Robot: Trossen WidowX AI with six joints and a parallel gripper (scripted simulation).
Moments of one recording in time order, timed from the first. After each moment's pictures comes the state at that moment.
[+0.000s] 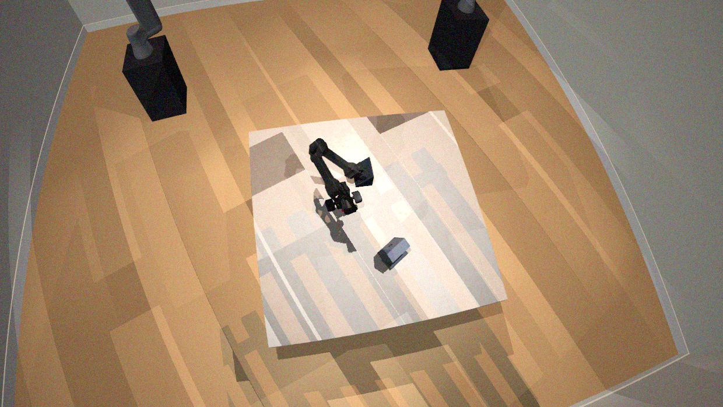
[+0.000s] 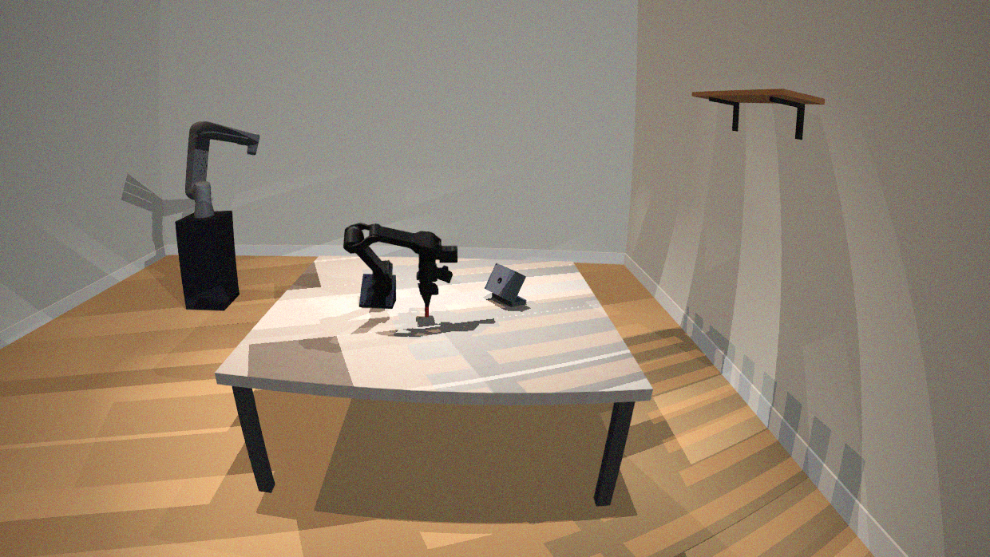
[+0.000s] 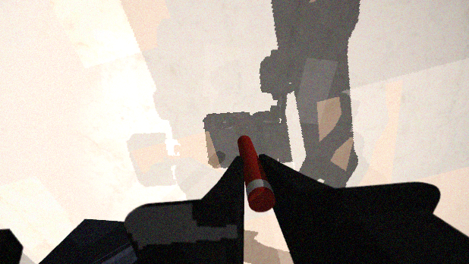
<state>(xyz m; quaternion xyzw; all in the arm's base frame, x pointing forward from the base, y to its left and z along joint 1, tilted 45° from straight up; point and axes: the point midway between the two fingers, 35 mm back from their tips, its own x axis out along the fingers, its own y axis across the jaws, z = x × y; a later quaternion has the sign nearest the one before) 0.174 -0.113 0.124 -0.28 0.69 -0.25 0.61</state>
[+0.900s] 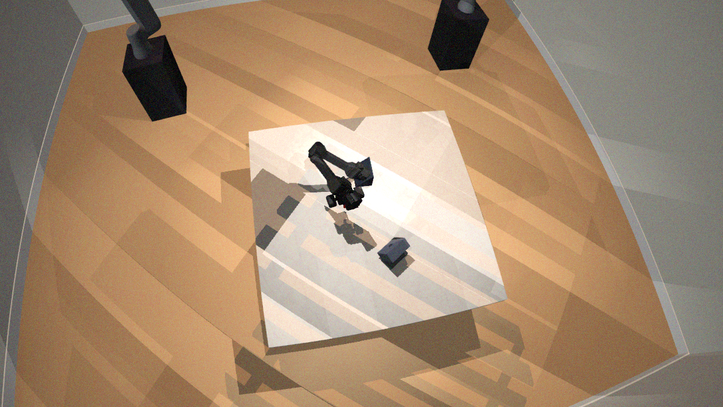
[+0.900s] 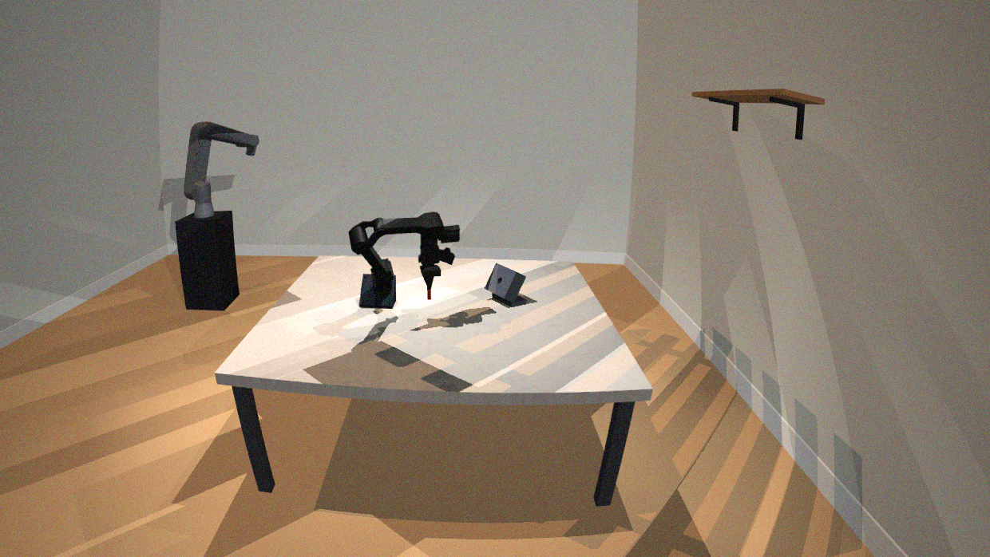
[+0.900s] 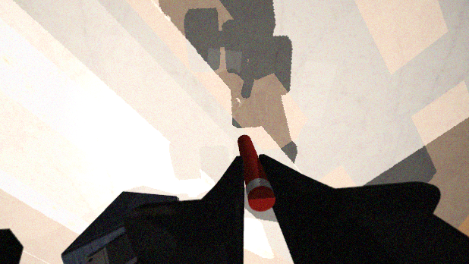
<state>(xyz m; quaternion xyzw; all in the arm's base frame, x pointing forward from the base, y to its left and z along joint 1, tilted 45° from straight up) 0.187 -0.066 0.163 -0.28 0.69 -0.24 0.62</state>
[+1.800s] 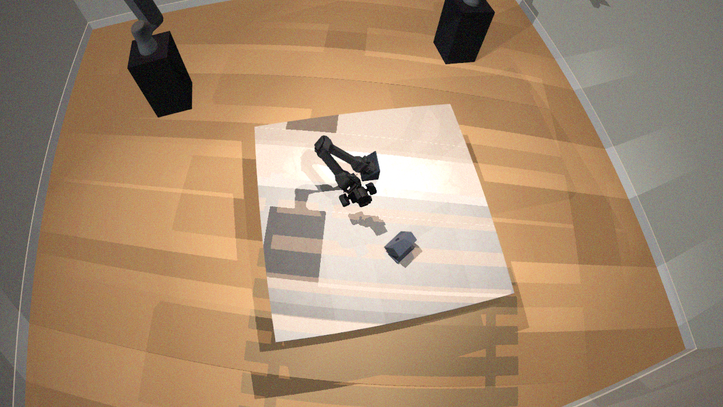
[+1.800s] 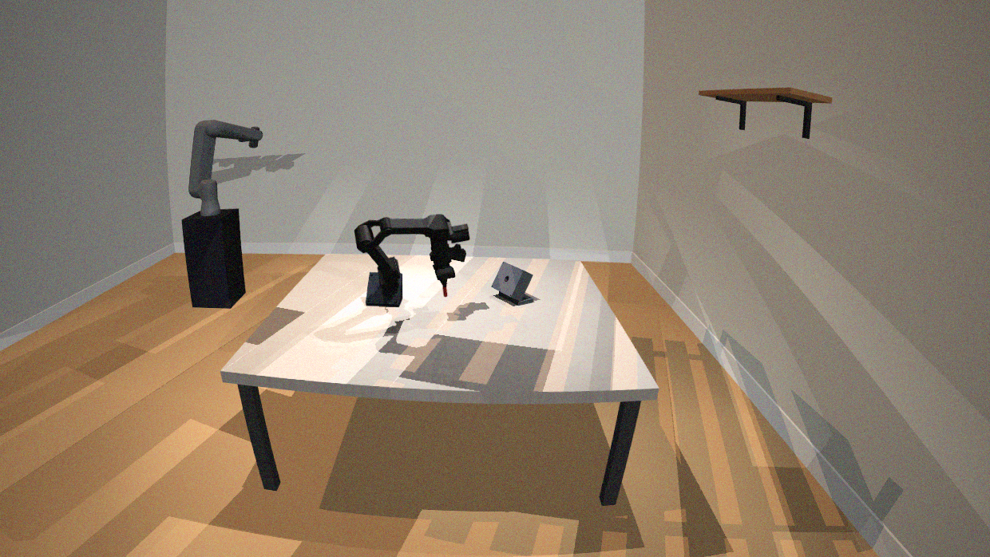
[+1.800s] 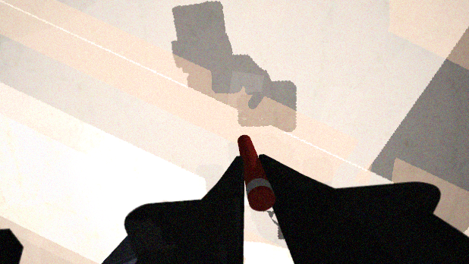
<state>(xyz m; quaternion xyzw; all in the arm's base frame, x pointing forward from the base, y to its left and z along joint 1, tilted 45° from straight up) 0.212 -0.052 0.131 -0.27 0.67 -0.17 0.67</state>
